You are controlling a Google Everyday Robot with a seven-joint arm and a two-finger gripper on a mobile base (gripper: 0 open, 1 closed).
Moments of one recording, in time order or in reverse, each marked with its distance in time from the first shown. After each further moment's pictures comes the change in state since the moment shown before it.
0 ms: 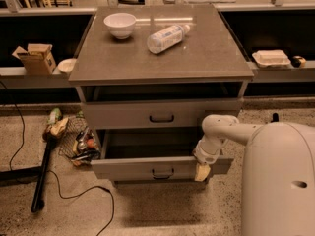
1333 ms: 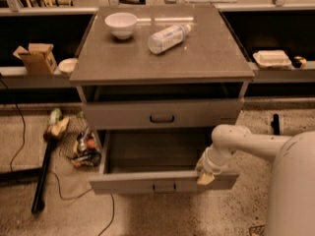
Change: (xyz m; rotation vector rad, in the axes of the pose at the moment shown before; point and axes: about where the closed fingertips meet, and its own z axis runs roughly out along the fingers) arm 0.006 0.034 -0.008 0.062 -0.039 0.045
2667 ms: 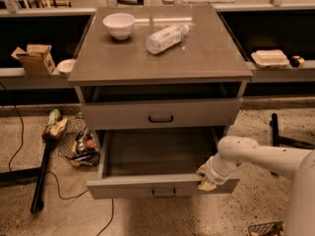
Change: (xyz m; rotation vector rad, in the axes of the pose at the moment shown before) arm 0.007 0.029 0.007 0.037 -0.065 0.044
